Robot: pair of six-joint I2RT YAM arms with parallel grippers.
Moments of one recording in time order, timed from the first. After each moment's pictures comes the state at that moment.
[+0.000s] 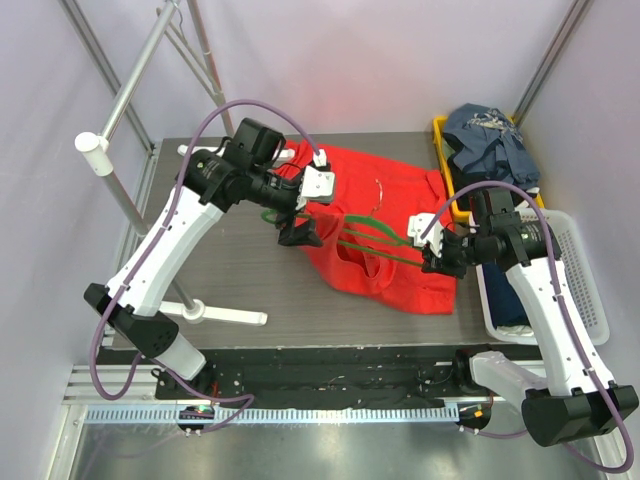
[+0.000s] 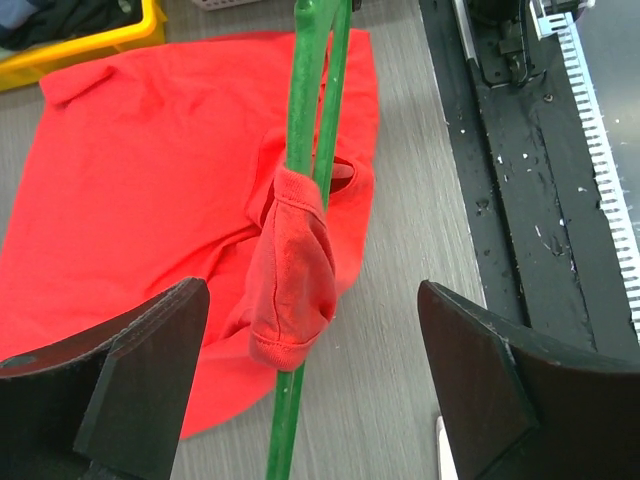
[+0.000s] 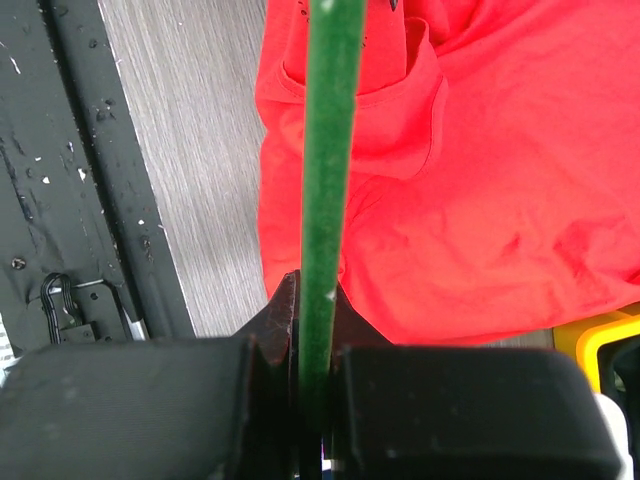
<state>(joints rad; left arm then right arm) -0.62 1.57 1.93 -1.19 0.81 0.87 0.17 1.03 1.20 -1.24 -0.62 -1.09</state>
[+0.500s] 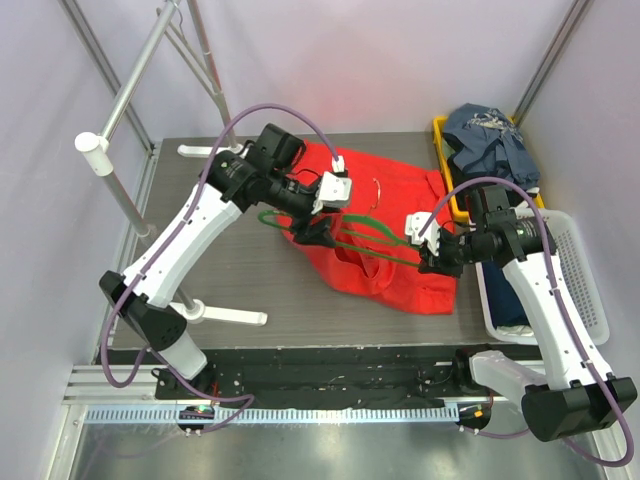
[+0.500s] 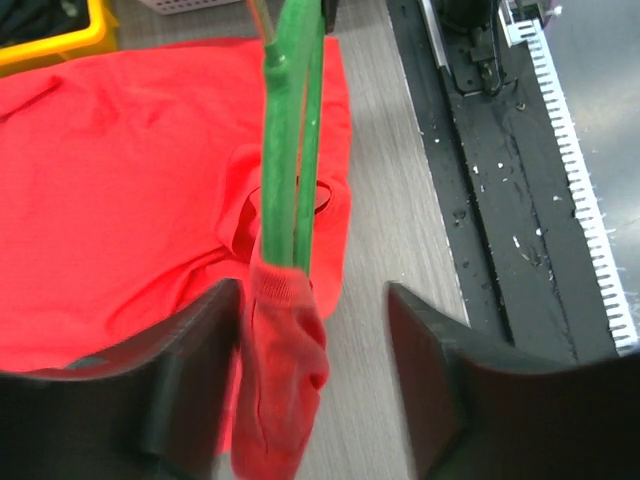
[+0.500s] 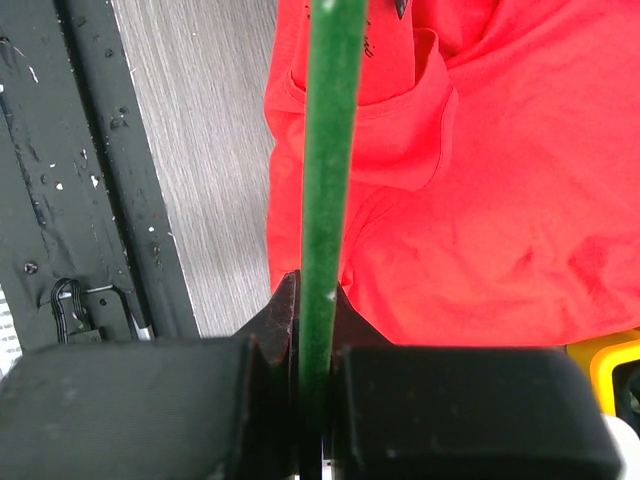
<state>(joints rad) -0.67 1.63 1.91 -1.16 0.83 0.84 0.18 1.06 1.19 -1.24 -0.65 -1.09</state>
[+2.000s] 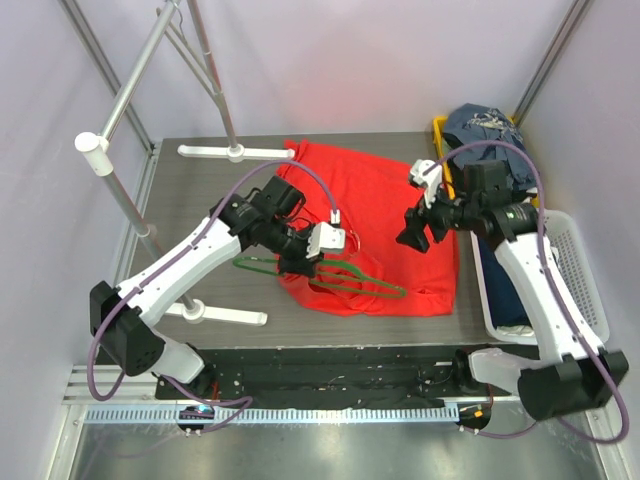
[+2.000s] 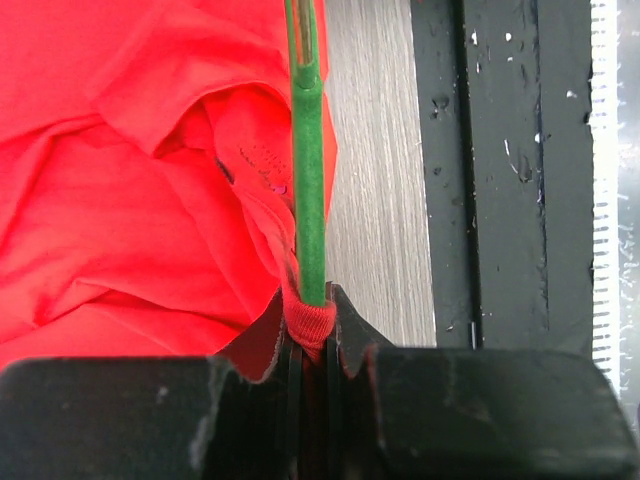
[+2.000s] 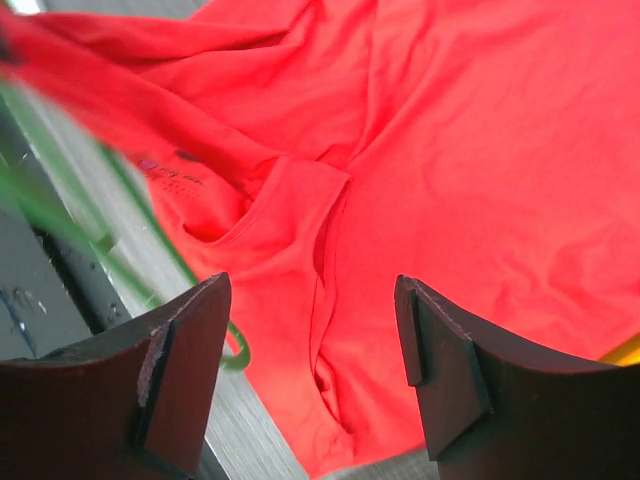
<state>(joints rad) -0.71 1.46 1.41 -1.02 0.63 0.78 0.17 1.15 1.23 -0.84 -0.66 -0.54</state>
